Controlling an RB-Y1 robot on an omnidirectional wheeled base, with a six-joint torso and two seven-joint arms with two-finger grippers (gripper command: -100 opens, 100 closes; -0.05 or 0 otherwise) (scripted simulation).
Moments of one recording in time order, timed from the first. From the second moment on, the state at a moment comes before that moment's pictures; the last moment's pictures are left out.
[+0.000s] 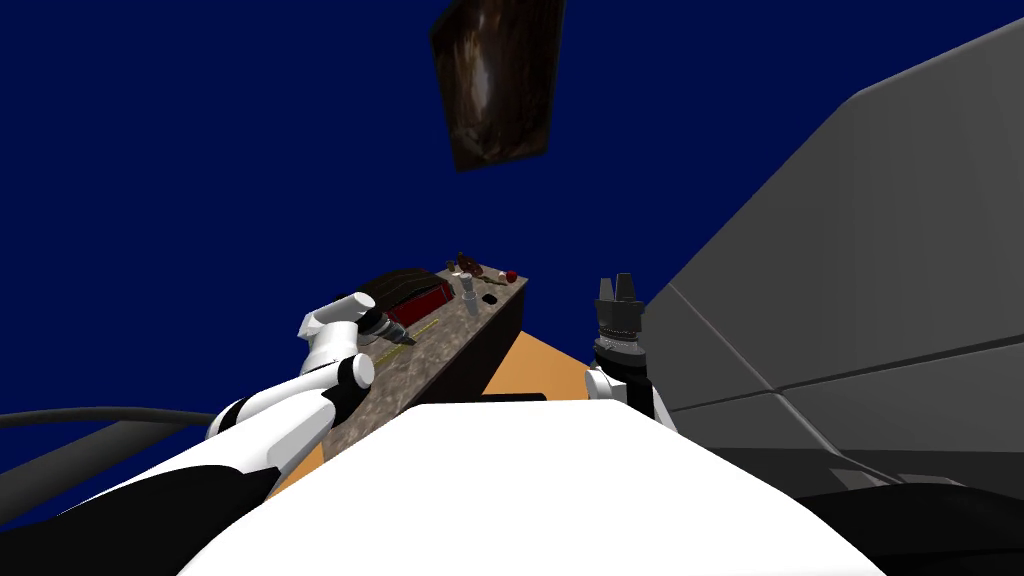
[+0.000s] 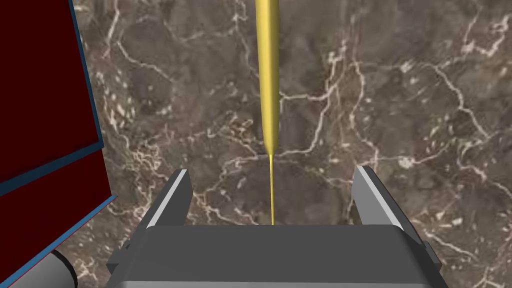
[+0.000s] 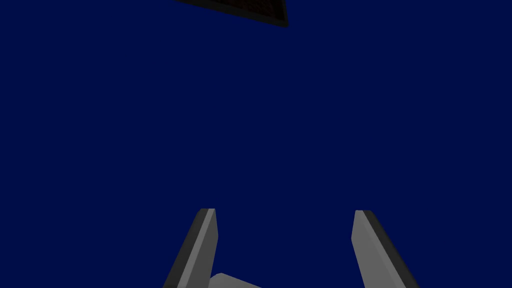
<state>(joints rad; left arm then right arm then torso) -0.54 0.65 0.65 -0.93 0.41 1.67 0.35 0.48 -0.01 0.02 -2.31 0.09 -0.62 0.10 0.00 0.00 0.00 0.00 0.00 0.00</state>
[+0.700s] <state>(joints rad) -0.70 0.58 0.48 -0.76 0.42 1.54 0.48 0.48 -0.01 0.02 -2.31 0.09 -0.61 0.10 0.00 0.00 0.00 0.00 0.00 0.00</state>
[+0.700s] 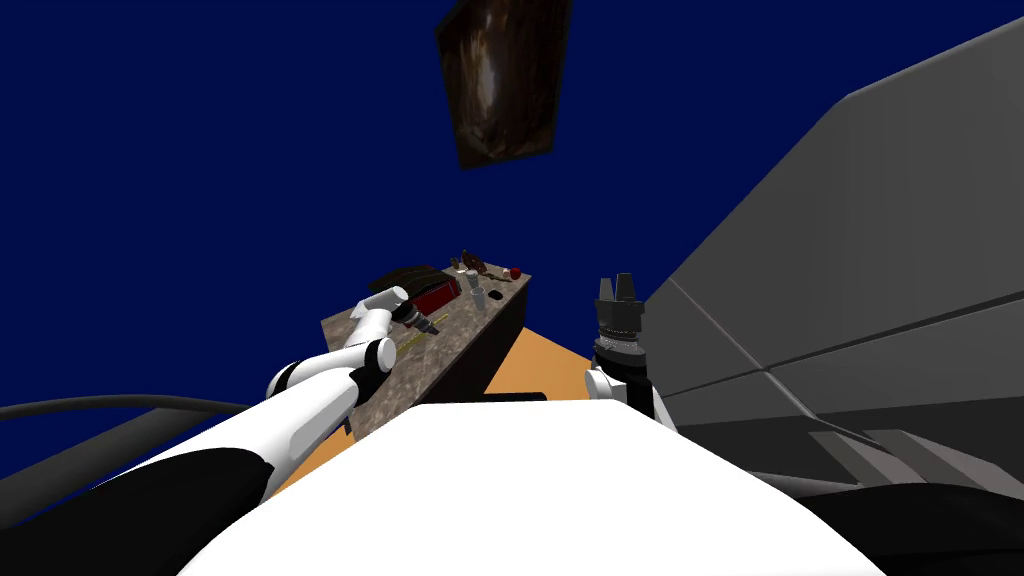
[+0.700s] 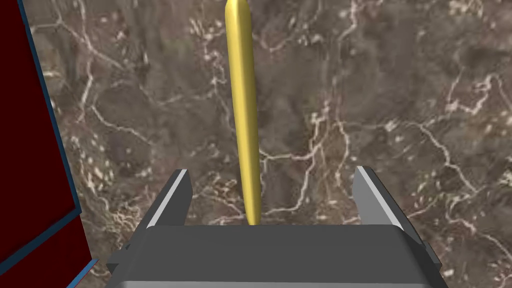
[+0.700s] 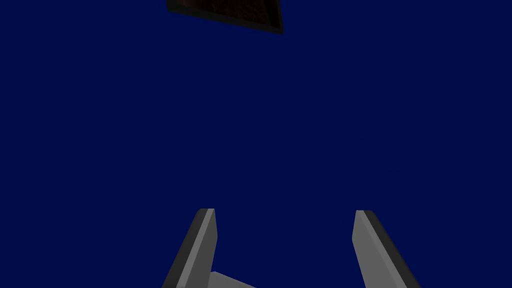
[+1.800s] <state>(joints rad) -0.77 0.55 0.40 -0.67 0.41 1.47 0.53 0.48 -0.01 0.02 -2.31 0.09 -0.62 0.10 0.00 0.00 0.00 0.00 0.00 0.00</state>
